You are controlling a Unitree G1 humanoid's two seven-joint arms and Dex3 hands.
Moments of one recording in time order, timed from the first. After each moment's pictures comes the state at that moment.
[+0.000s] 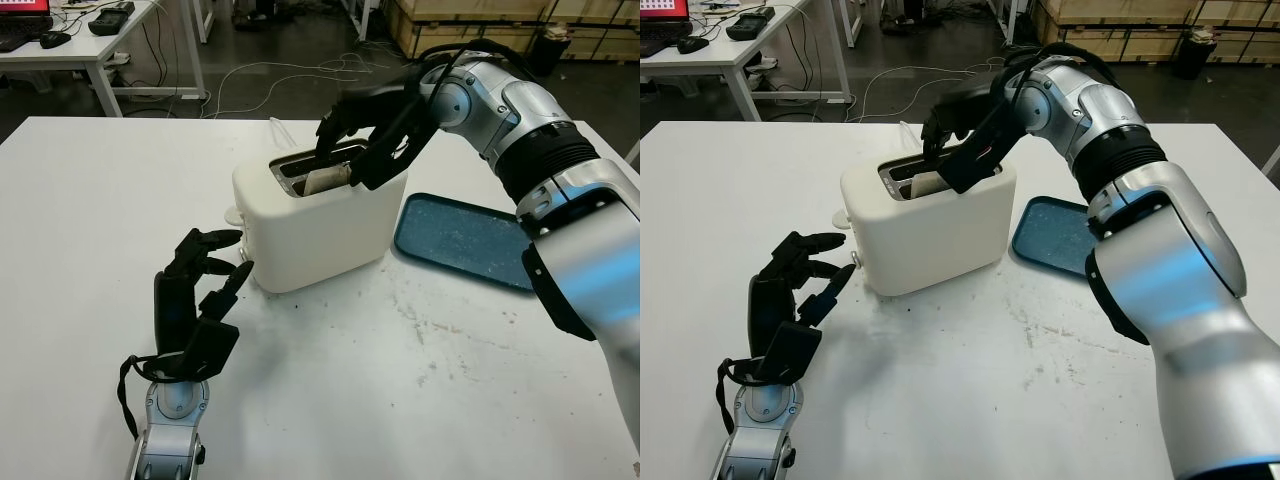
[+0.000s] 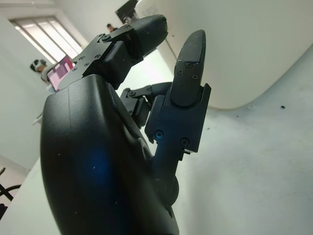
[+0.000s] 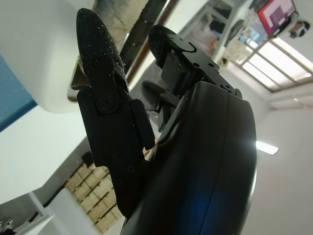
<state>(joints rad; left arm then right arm) 0.10 0.01 -0.02 -0.10 0.28 -0.25 0.24 -1.39 -0.38 0.58 1.13 -0.69 -0.53 0.52</state>
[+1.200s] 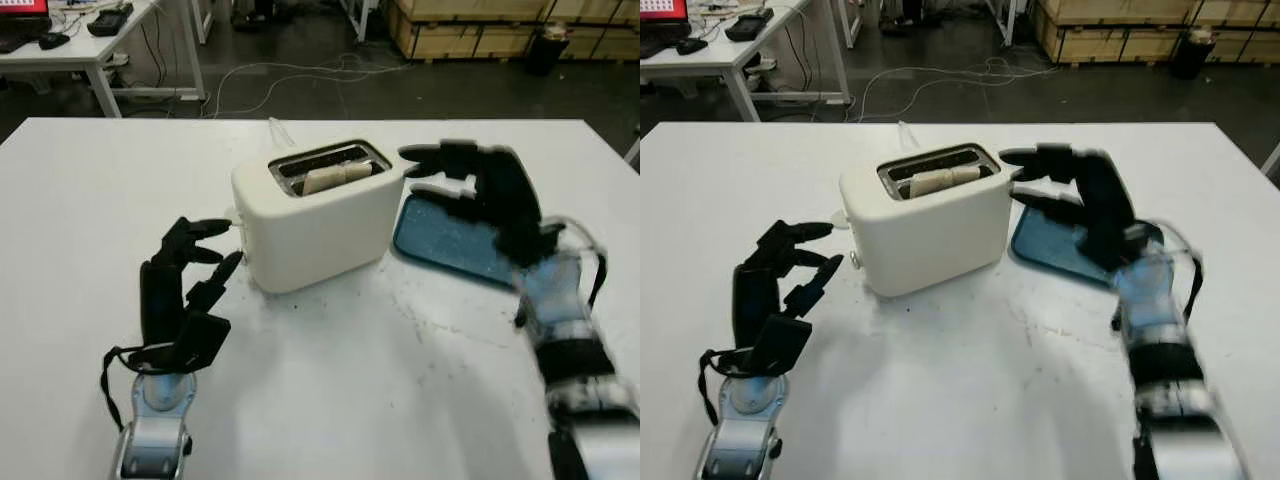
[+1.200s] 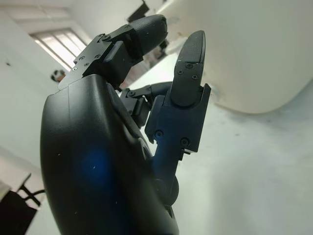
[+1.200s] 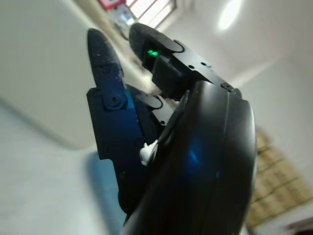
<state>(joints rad) 0.06 0.08 0.03 -0.15 0.33 -0.22 0.24 -0.26 -0.31 0.00 0.34 0.09 -0.50 0.30</state>
